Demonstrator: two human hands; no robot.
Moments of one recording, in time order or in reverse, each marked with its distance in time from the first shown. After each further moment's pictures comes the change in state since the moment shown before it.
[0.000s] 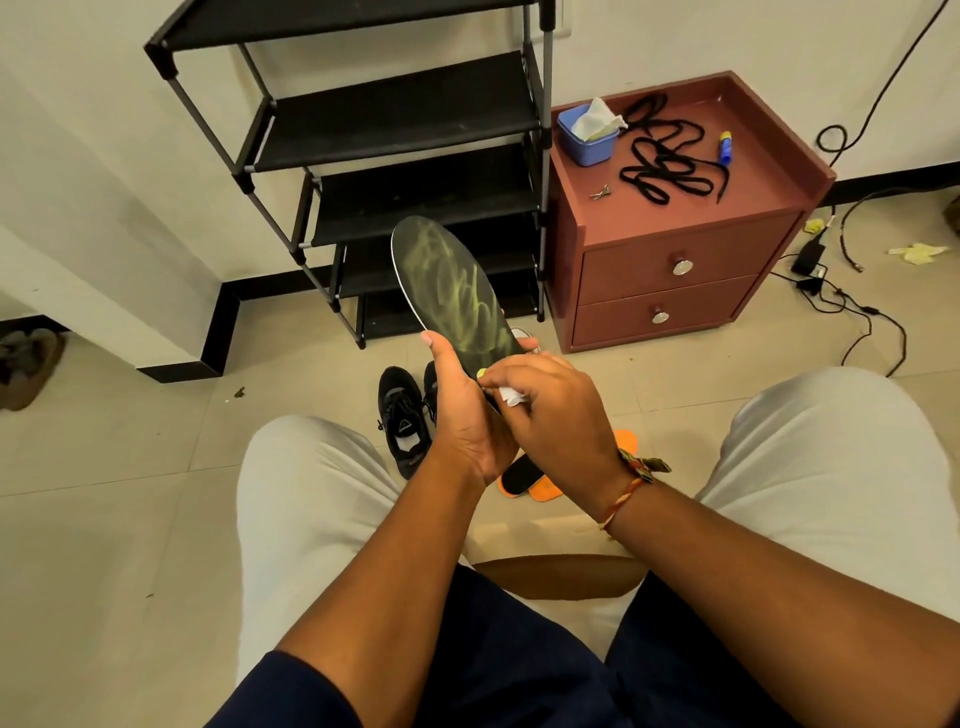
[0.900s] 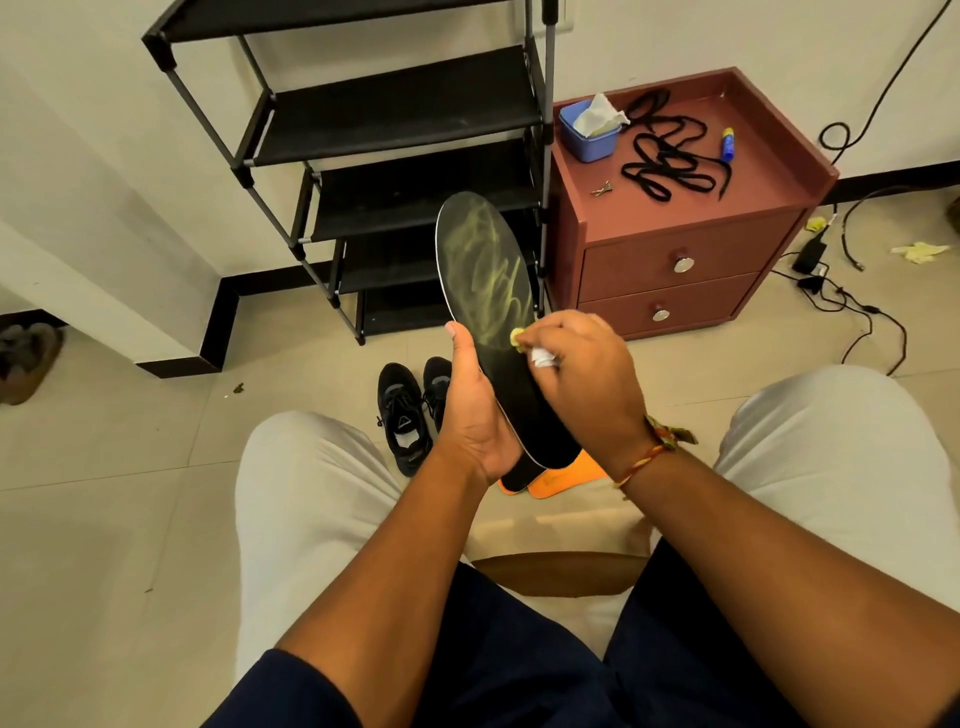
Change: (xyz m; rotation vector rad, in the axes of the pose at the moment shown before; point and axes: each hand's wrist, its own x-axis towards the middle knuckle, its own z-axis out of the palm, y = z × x) left_hand -0.010 -0.003 0.011 0.045 -0.036 -0.045; right_hand 0.021 0.018 -0.023 -0.179 0.047 0.054
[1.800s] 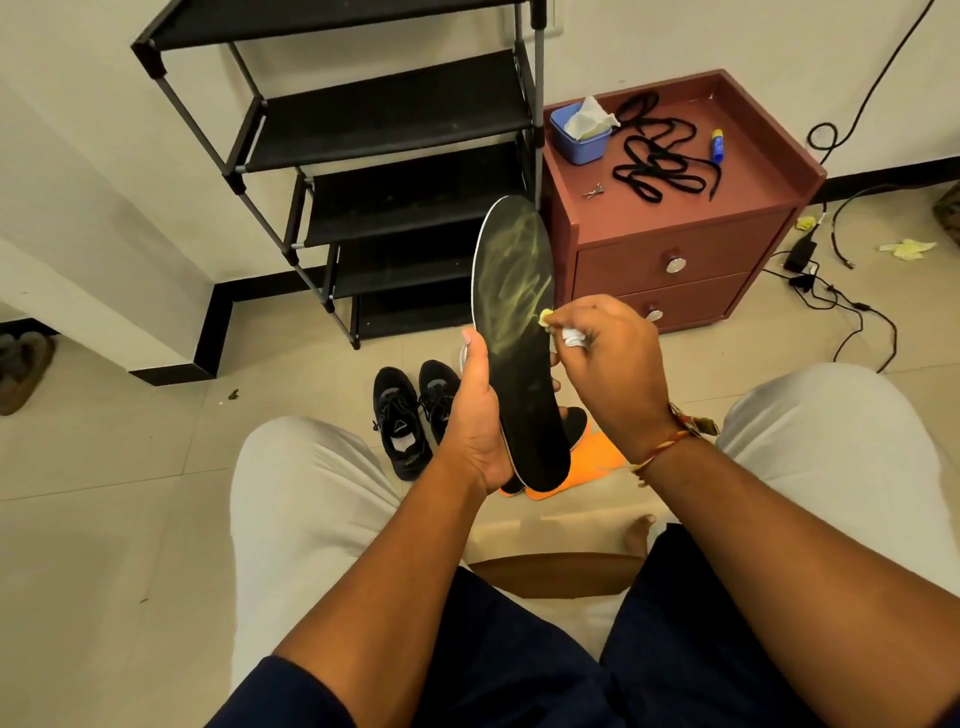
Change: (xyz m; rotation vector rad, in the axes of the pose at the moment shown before) left_hand 0.007 -0.012 -0.007 0.093 0.041 -0.028; right_hand 0.008 0.021 -0.015 0.036 0.043 0.114
